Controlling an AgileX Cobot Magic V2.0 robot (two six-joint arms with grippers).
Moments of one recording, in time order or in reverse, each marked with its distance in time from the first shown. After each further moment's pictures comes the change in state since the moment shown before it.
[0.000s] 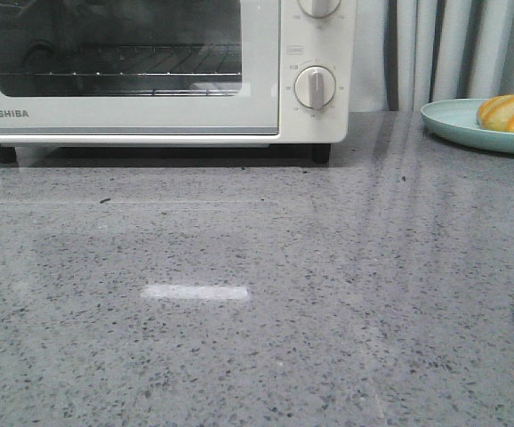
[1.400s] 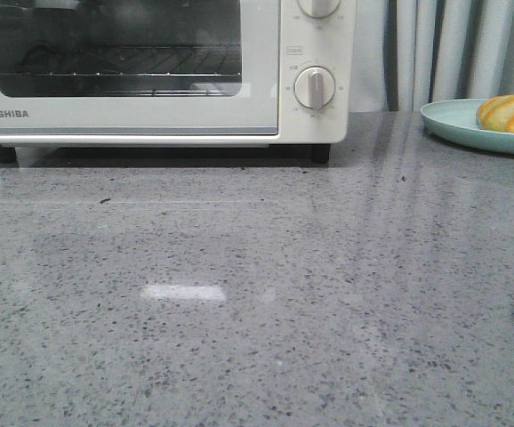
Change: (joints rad) left arm 0.000 0.000 0.000 0.694 0.149 0.005; right arm 0.004 0.000 0.000 -0.070 0.551 -0.100
